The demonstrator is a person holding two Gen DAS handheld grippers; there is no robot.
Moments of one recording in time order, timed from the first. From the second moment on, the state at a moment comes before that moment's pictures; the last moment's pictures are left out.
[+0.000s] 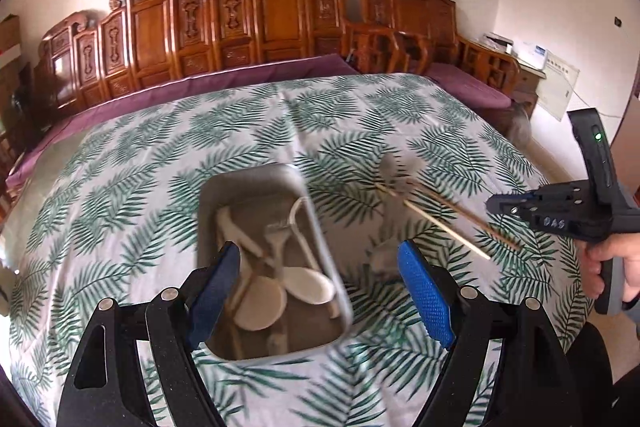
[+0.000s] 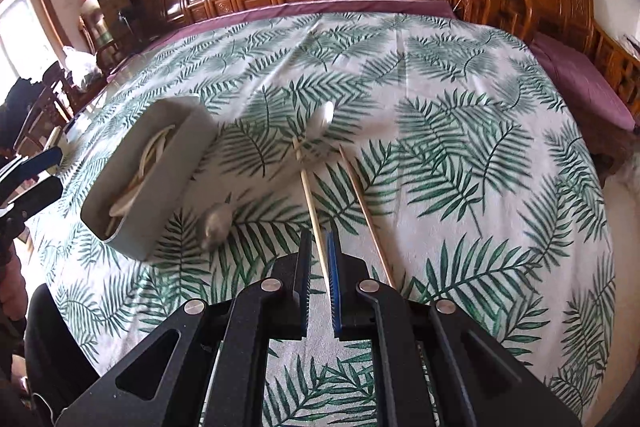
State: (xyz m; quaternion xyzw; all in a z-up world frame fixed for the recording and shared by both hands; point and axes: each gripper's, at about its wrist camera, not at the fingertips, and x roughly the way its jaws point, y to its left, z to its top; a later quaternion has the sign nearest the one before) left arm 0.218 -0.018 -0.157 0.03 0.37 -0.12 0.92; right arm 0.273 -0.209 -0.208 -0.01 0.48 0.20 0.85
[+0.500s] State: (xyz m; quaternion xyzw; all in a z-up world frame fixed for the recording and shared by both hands) left arm 0.233 -0.051 -0.180 0.05 0.40 -0.13 0.91; right arm 0.312 -0.171 -0.254 -0.07 0.51 0.21 0.83
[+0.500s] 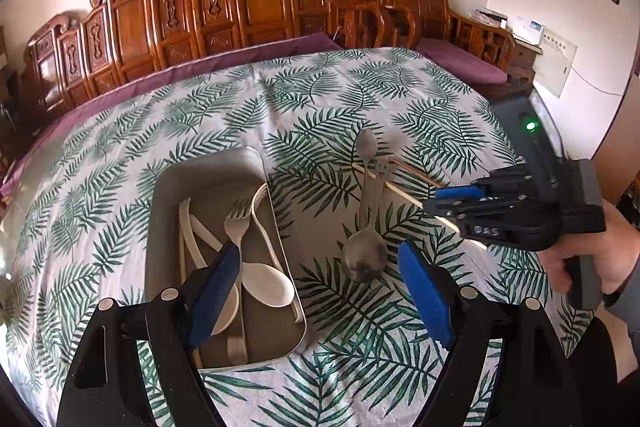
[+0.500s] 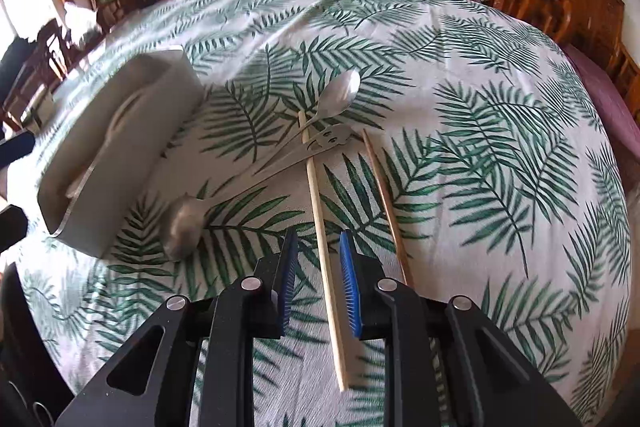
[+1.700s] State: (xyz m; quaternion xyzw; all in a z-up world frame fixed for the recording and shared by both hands) left arm 0.308 -0.149 -0.254 0.14 0.51 -0.16 0.83; right arm 0.284 -0.213 -0.264 -0.01 0.51 0.24 0.83
